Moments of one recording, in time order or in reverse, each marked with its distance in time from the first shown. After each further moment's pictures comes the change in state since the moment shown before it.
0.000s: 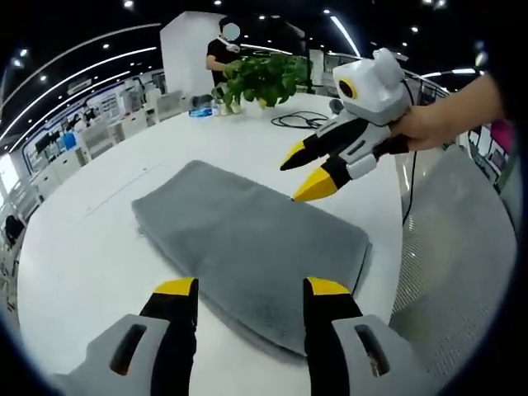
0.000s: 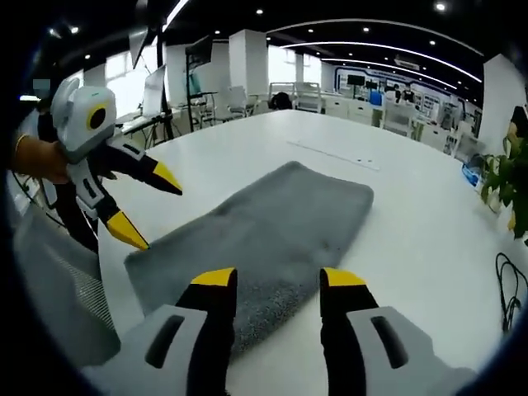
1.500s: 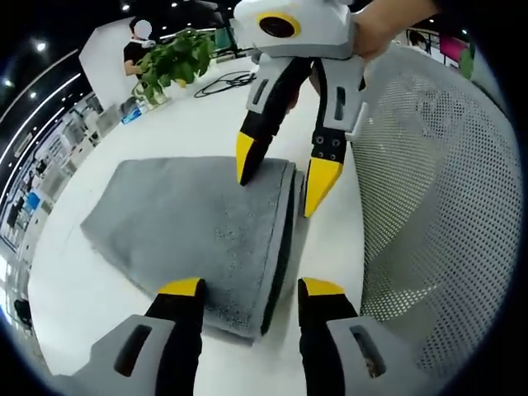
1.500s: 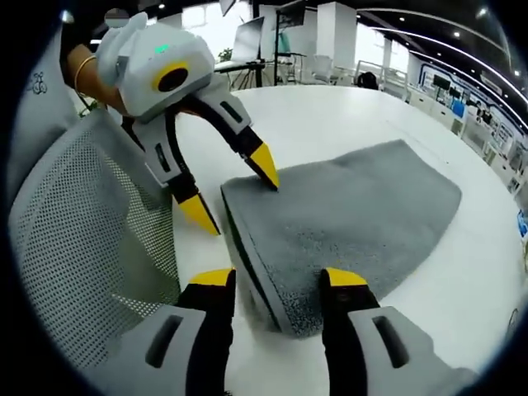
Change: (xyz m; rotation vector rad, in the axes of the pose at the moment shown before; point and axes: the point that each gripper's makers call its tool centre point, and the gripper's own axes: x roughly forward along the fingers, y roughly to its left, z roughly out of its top) left arm 0.012 -0.064 -0.047 0.345 0.148 -0.135; right arm -0.014 0.103 -0.063 -0.301 0.188 0.324
